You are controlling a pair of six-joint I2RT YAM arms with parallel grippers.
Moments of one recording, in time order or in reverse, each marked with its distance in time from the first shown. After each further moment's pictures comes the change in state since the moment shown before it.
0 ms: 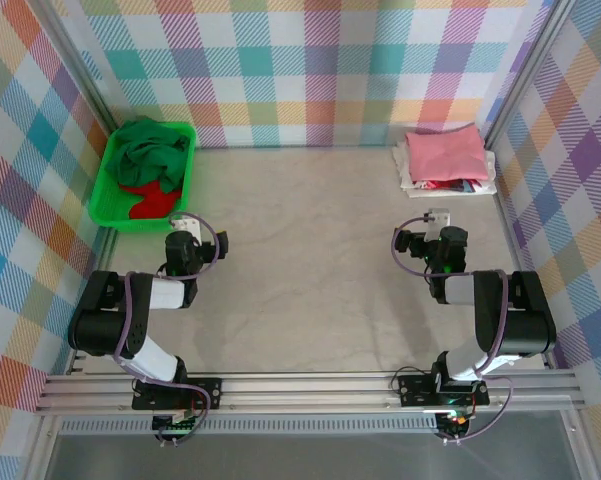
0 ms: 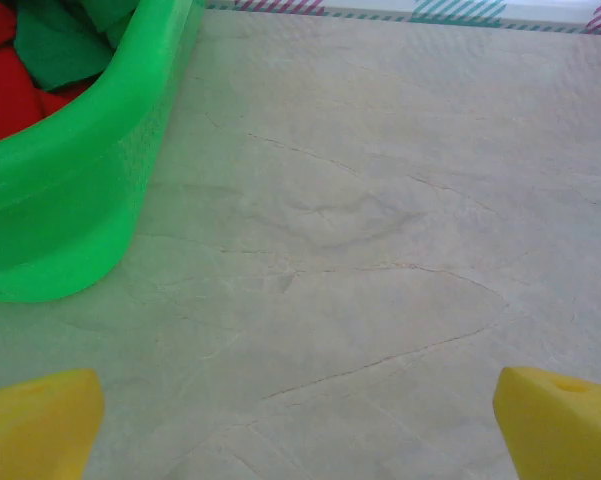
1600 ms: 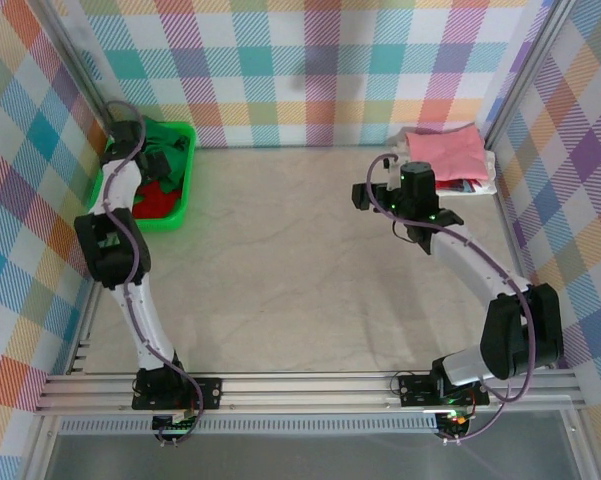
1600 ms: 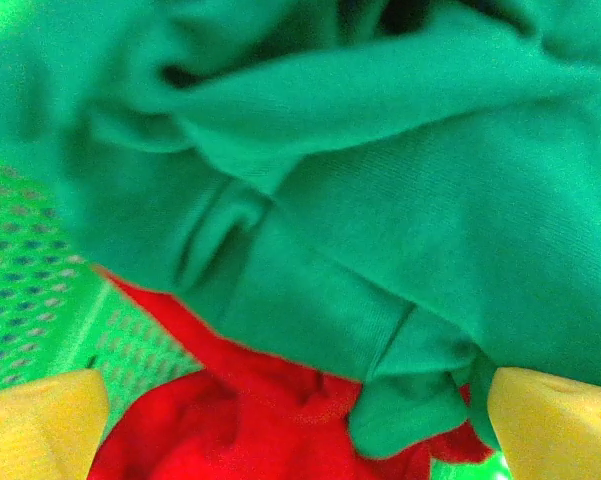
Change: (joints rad) left arm 0.299 0.723 1.628 -1.376 -0.044 -0.058; right arm 0.321 -0.128 0.632 -0.881 0.069 0.159
